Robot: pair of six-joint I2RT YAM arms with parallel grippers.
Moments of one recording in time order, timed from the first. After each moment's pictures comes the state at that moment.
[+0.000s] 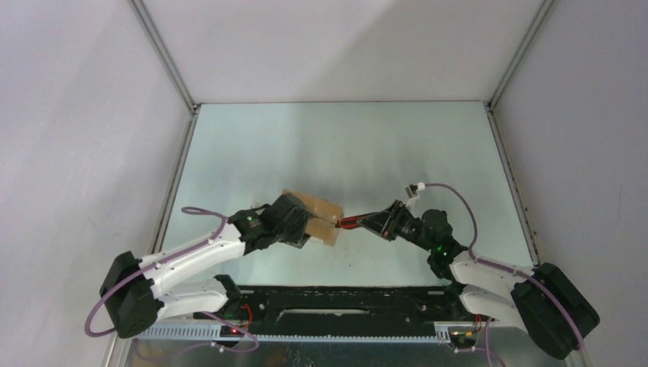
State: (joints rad) left arm -0.87 1.10 0.73 -0.64 -0.26 -2.05; right arm 0.62 1.06 0.15 0.77 -0.37 1.20
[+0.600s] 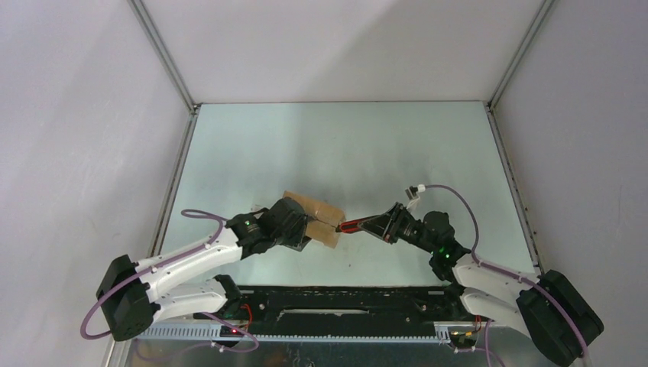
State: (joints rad) left arm -0.88 1.06 0.69 -0.61 -0.25 -2.05; right arm 0.59 1.00 0.13 0.73 -0.43 1.20
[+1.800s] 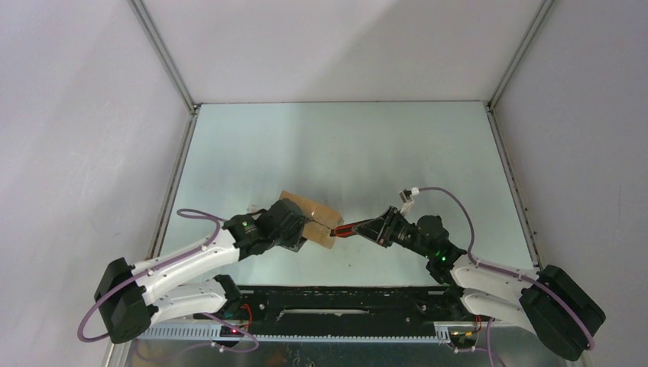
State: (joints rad) left arm -0.89 1.04 0.69 -0.65 -0.29 -2.04; right arm 0.73 1.01 0.13 0.73 -0.31 1.19
